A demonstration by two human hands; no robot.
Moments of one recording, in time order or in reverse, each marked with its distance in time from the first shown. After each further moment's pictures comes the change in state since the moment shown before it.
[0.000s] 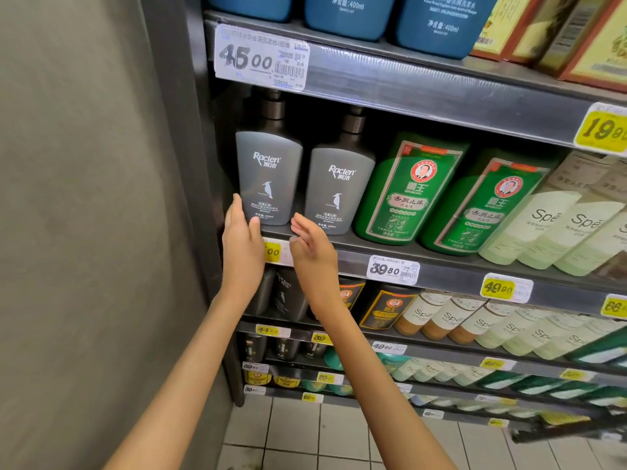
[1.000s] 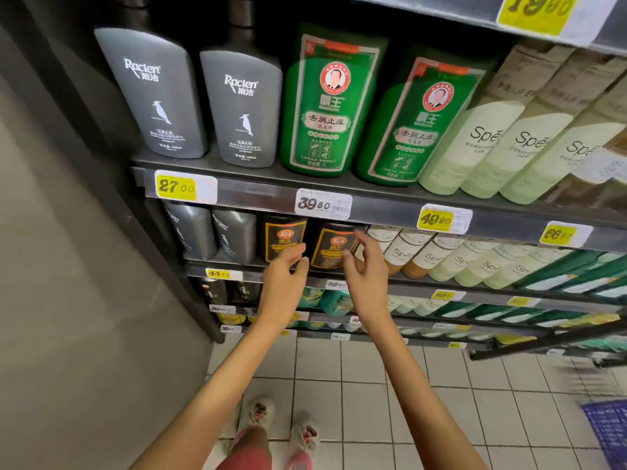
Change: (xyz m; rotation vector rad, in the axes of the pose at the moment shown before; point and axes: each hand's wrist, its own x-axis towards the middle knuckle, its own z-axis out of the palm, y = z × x) left_hand -0.155 0.006 0.116 -0.140 -0.434 -0.284; right_hand -0.062 0.105 -0.177 -0.351 0.233 0.051
